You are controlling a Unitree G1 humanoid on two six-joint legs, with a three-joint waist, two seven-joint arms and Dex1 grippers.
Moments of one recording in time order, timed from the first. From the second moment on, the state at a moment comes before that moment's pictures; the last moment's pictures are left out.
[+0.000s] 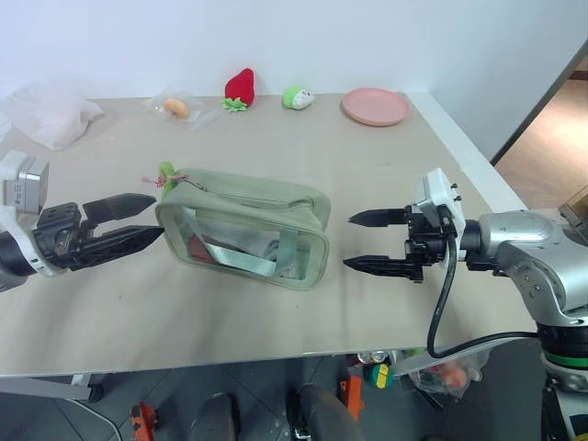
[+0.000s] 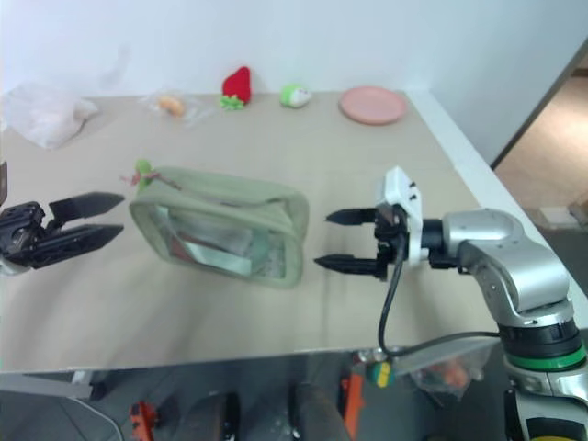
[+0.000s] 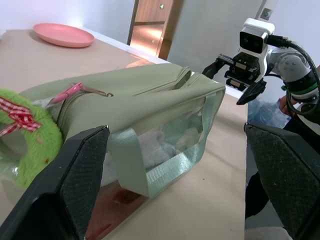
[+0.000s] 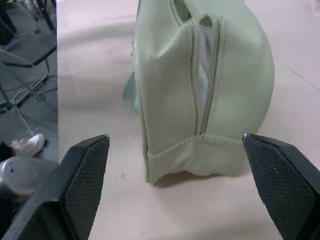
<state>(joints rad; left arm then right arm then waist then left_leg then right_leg) -0.24 0.93 0.52 -0.18 -1.03 0.80 -1.15 -0.52 -0.81 -0.01 -0.30 0.62 0.70 1.12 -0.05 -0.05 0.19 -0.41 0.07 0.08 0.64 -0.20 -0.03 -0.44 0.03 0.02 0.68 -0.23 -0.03</state>
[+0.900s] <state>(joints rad) -0.23 0.96 0.58 -0.08 -0.95 0.75 -1.12 -0.61 -0.64 0.13 -0.17 0.51 0.60 1.13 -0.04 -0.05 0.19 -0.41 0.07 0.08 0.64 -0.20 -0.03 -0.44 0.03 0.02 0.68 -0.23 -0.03</state>
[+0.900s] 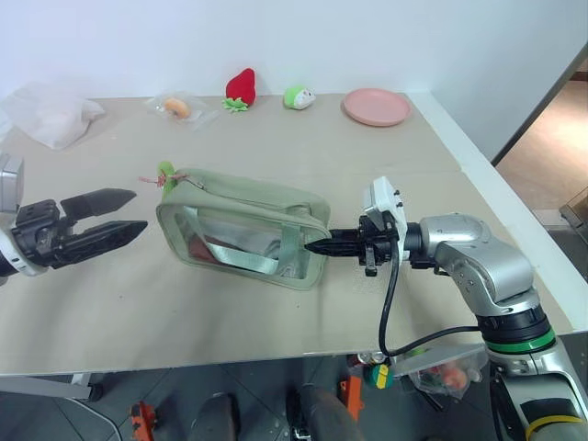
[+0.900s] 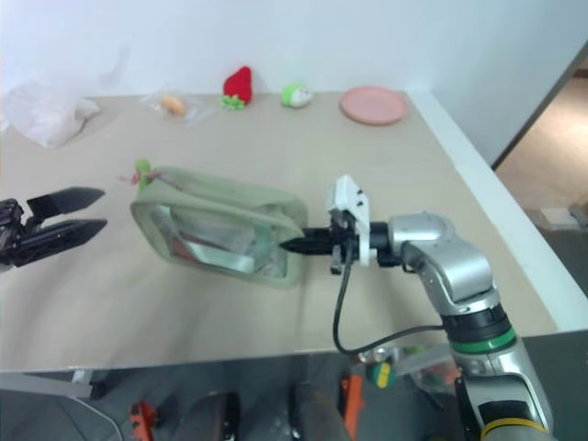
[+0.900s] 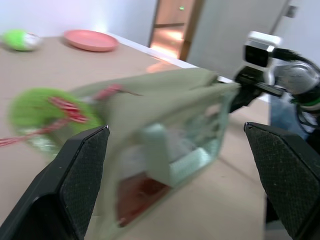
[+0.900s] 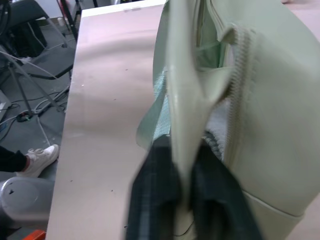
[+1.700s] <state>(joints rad) -0.56 0.69 0.50 0.35 -0.99 1.08 -0.83 -0.58 -0.62 0.14 -0.20 0.46 0.57 1.08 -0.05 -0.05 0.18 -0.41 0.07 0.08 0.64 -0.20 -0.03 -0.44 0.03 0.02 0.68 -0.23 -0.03</state>
